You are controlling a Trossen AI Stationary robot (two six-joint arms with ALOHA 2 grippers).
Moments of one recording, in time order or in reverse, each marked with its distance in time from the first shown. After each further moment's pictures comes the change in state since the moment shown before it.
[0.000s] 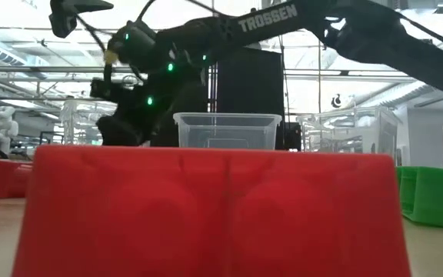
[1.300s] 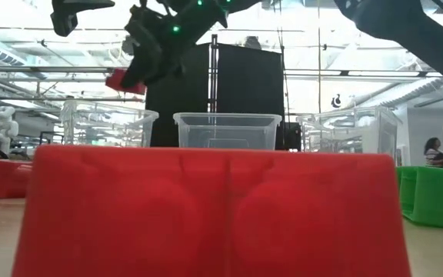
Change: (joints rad) left arm 0.000 0.003 0.001 0.011 -0.004 0.002; right arm -0.066 -0.262 -0.003 -0.093 -0.040 0.168
